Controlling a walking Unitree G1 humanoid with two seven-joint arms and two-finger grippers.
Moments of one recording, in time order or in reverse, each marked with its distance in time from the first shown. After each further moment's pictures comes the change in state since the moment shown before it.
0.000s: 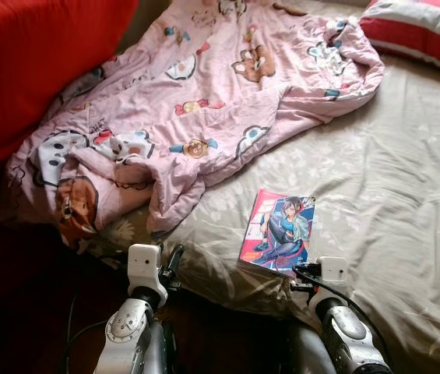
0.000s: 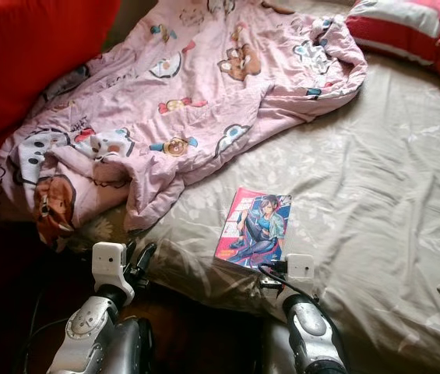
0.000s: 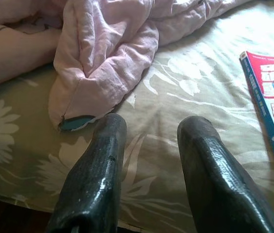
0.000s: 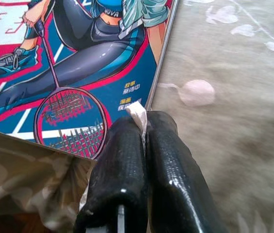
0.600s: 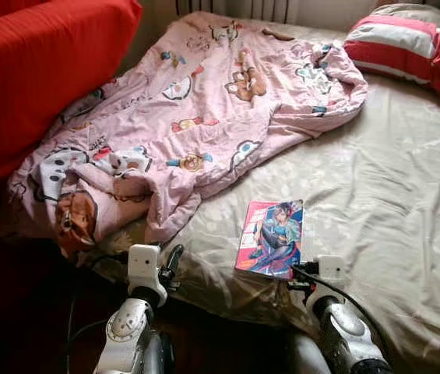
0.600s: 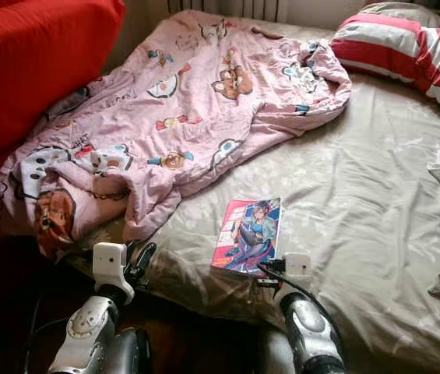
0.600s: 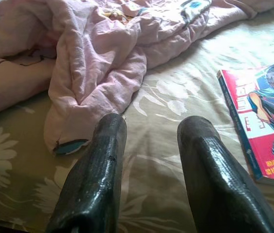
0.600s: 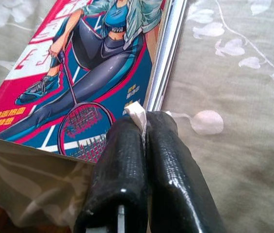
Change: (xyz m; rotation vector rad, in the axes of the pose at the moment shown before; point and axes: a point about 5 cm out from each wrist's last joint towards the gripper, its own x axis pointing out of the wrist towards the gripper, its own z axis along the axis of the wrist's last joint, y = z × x) left arm -0.002 0.001 -0.006 0.010 0.002 -0.002; right arm 0.011 0.013 0.010 0.019 0.048 0.072
